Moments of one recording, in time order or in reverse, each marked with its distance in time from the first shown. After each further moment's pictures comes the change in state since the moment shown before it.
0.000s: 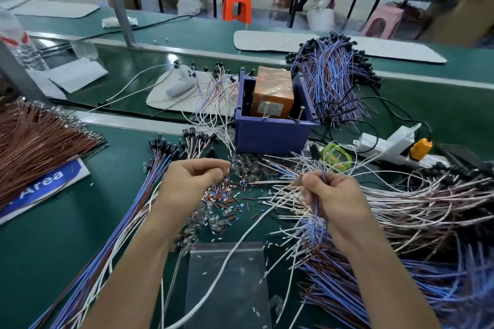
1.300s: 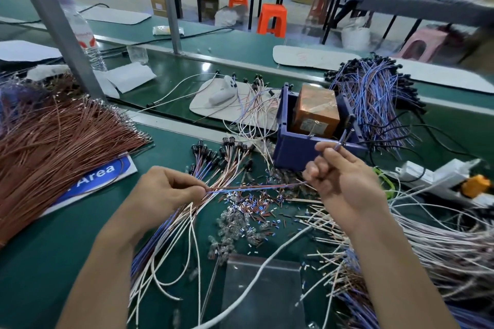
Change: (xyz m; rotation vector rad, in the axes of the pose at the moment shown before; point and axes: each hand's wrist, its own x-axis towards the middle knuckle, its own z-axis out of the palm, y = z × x) left_hand -0.013 0.001 -0.109 0.267 -0.007 -0.068; right_hand 0.031 -0.039 0.070 0.521 -0.215 0.067
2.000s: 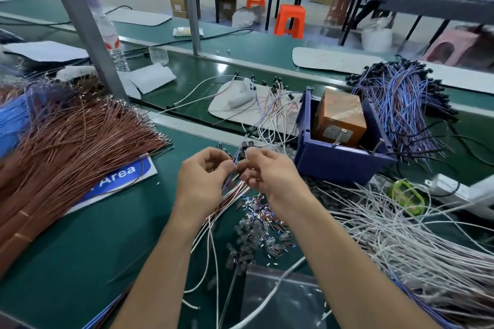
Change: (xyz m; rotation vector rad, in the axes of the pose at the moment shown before) left_hand 0.043 -0.003 0.042 -0.234 0.378 0.090; right_hand 0.046 0.084 0.095 -0.406 -0.131 0.223
